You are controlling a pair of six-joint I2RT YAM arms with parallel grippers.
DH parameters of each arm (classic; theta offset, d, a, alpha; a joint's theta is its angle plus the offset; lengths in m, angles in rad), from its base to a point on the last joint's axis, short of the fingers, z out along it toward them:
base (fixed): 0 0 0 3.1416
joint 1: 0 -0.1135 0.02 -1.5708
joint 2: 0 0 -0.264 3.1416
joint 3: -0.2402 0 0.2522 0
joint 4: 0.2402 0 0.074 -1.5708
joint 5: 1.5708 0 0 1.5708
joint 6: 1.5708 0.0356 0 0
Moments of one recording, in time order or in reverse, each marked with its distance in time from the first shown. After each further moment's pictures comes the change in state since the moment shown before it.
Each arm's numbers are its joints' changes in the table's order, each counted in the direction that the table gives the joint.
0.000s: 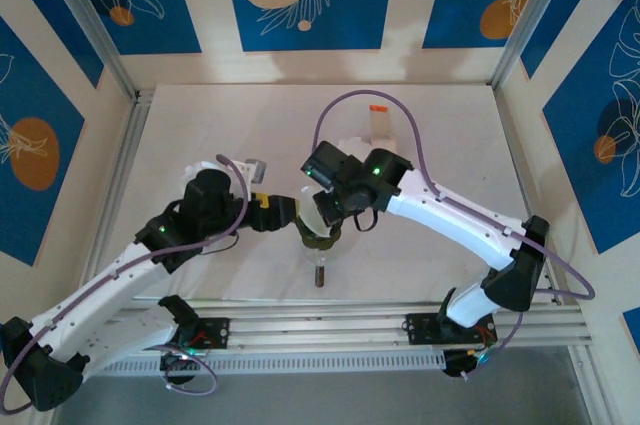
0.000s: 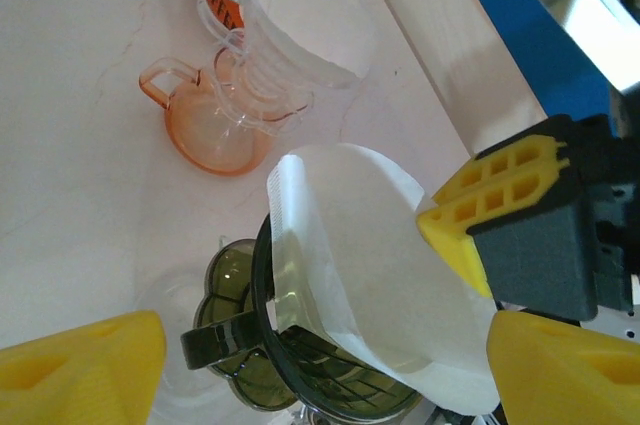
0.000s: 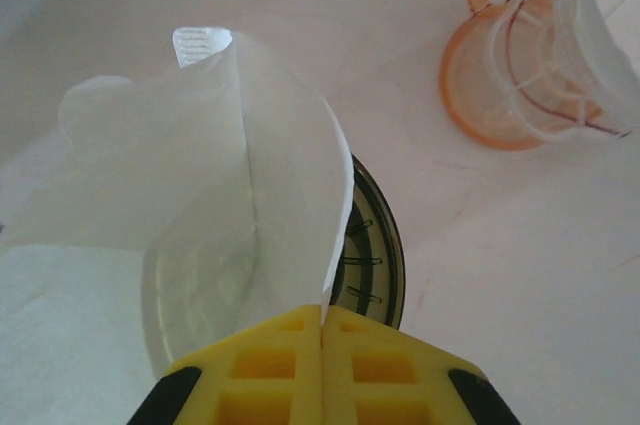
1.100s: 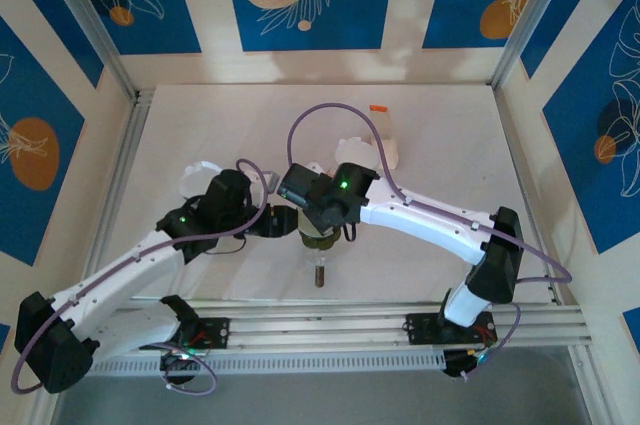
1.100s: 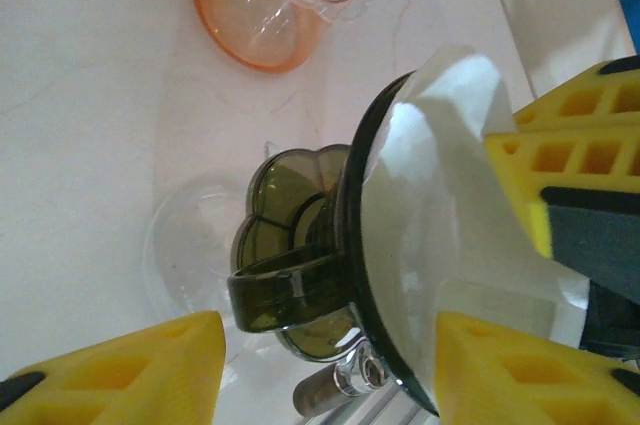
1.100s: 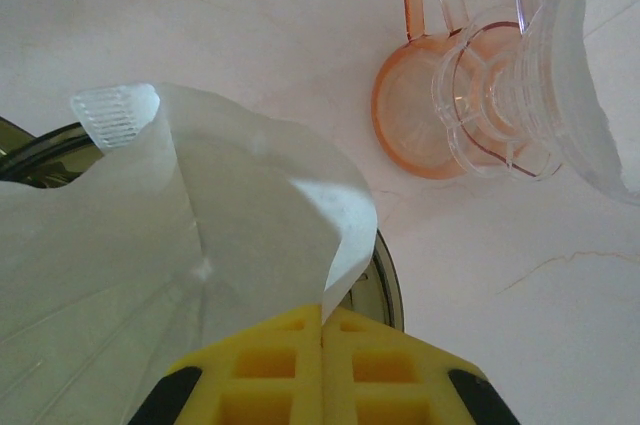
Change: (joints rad) left arm -0.002 -0.123 0.024 0.070 0.059 -0.008; right arm -0.088 -0.101 0.002 0.014 0.222 -0.057
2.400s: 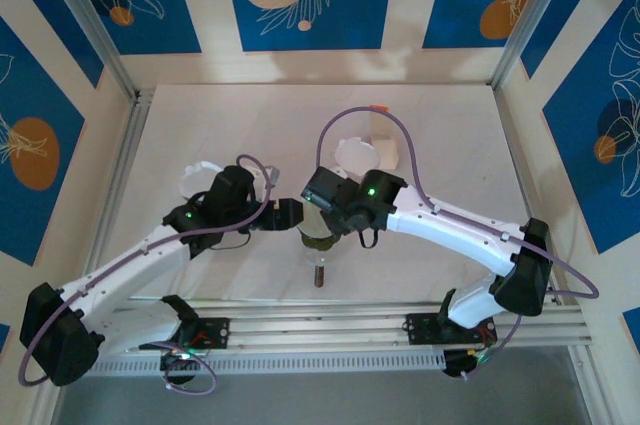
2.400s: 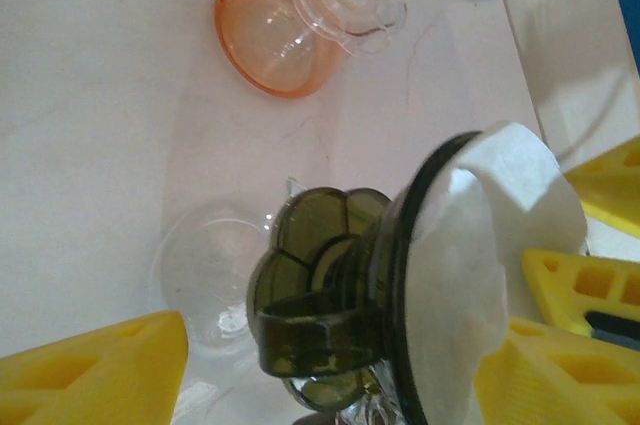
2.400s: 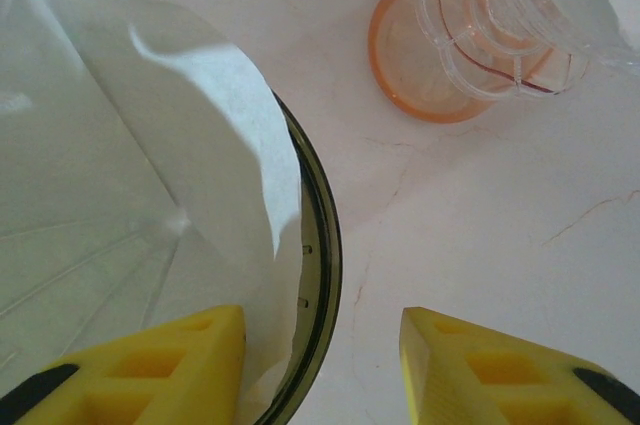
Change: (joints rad) left arm -0.018 -0.053 -0.002 -0.069 -0.030 -0.057; right arm 0.041 0.158 0.179 -0.065 -0.077 0.116
